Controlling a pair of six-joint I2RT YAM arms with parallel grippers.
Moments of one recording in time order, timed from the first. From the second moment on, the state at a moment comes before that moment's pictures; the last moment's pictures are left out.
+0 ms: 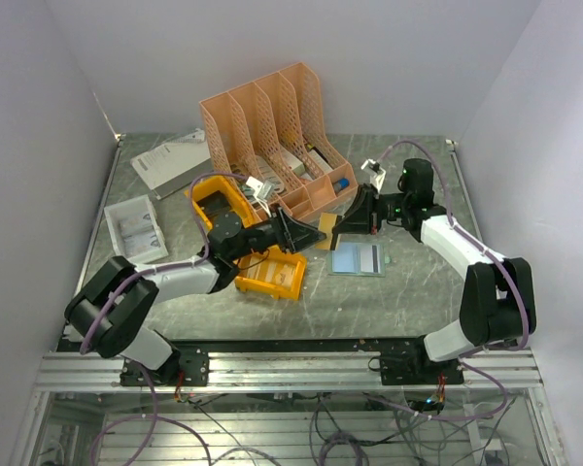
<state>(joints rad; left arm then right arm) -0.71 1.49 0.64 1.02 0.51 -0.91 0.17 1.50 0.95 0.09 -1.50 0.16</state>
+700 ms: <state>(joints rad) -0.75 1.57 0.60 1.12 0.56 -0.95 0.14 1.46 0.74 0.92 -1.43 0.86</state>
